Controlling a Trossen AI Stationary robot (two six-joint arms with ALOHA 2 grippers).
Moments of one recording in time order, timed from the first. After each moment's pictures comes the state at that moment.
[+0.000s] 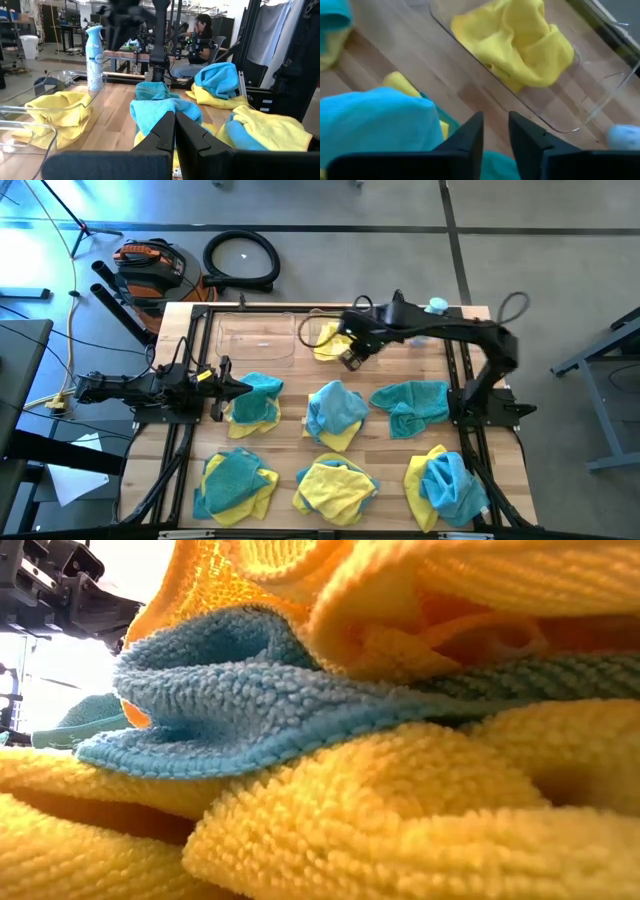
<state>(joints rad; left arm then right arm) -0.04 0.01 0.01 0.03 -0.05 -0.09 -0.22 1.71 1.68 -1.20 0.19 0.52</state>
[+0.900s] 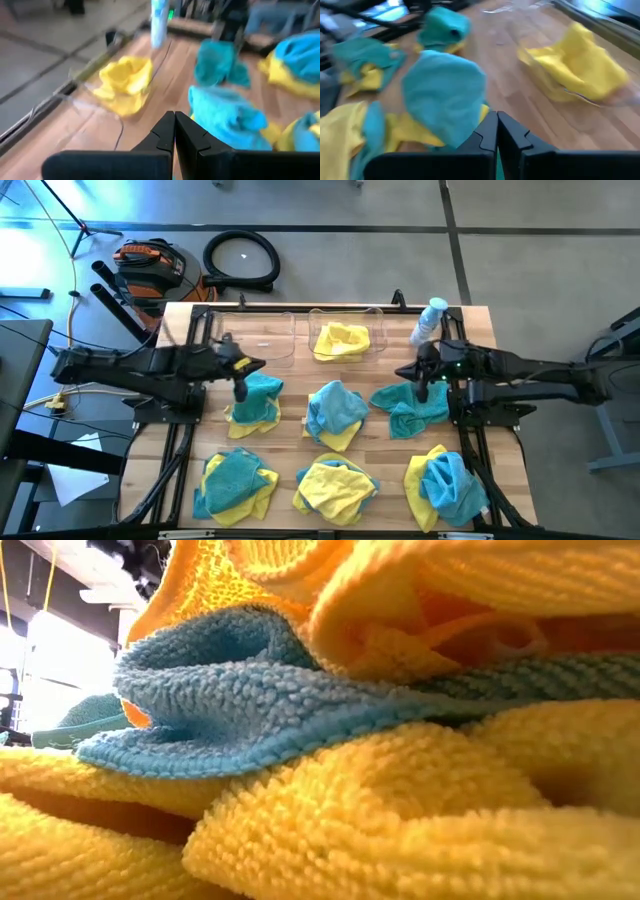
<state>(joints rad) -0.04 0.77 0.71 -0.42 -0.38 -0.23 -0.16 0.62 0.56 -0.44 -0.02 0.28</state>
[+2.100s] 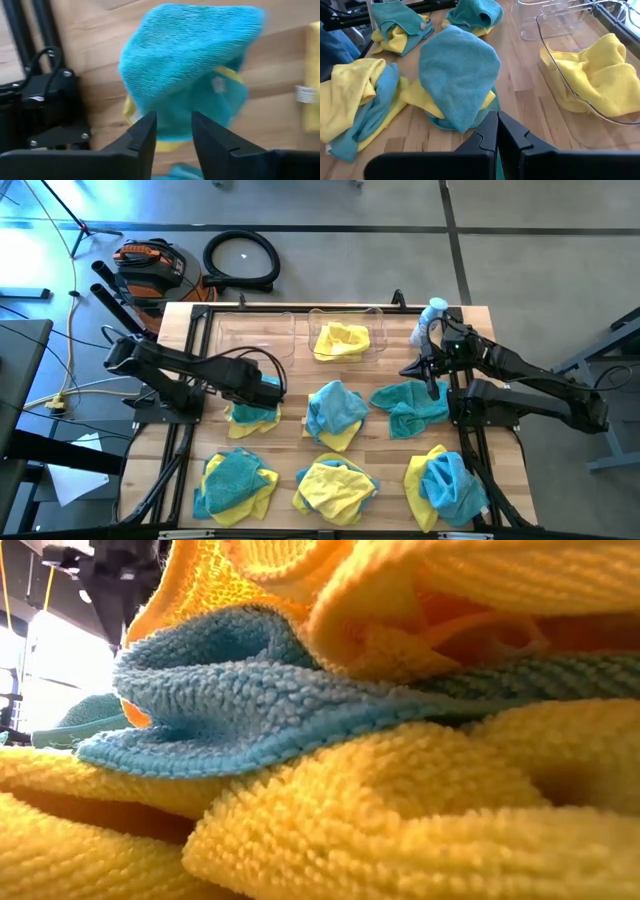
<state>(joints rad) -0.19 1.52 1.30 -1.51 -0.23 -1.54 -0.51 0.60 0.52 -0.49 -0.49 -0.12</state>
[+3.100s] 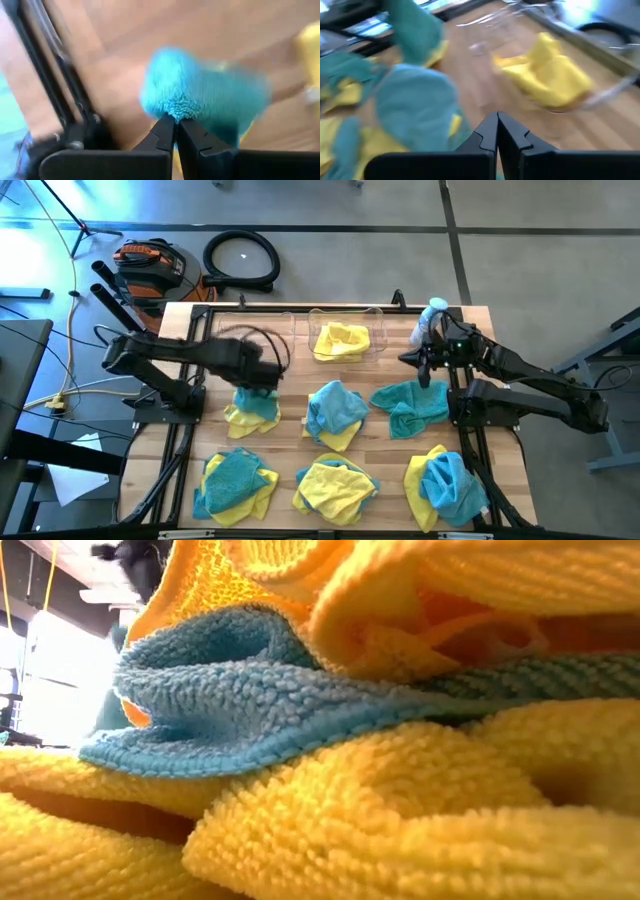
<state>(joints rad) -0.08 1.49 1.46 -1.58 -0.36 -1.17 -0.51 0.60 0.52 -0.40 -0.24 0.15</state>
